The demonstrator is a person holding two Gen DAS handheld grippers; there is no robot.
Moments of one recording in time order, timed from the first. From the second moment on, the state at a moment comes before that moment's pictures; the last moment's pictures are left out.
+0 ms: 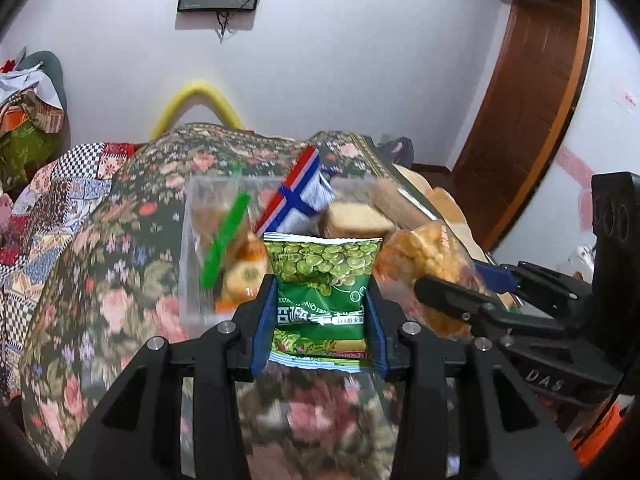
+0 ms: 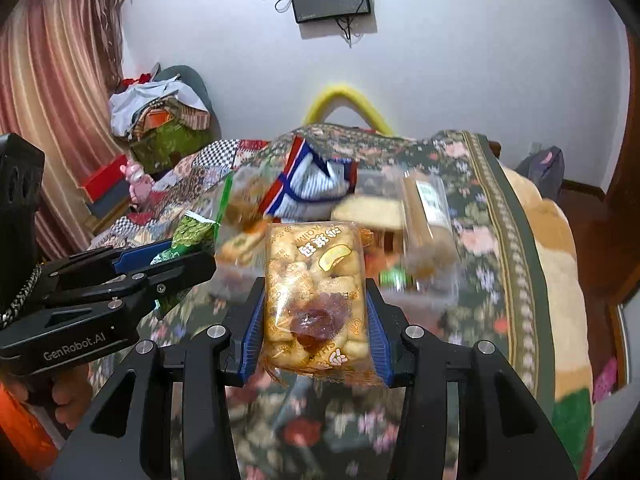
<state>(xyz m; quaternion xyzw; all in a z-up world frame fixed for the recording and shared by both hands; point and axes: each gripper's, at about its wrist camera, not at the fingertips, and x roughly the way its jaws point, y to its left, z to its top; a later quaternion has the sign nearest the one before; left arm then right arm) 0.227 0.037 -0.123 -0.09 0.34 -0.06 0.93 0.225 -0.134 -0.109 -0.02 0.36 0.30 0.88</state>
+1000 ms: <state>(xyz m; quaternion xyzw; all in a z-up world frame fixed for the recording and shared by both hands) 0.222 0.043 -0.075 -0.10 0.29 -0.04 0.95 0.220 -0.135 -0.058 -0.03 0.30 0.30 0.90</state>
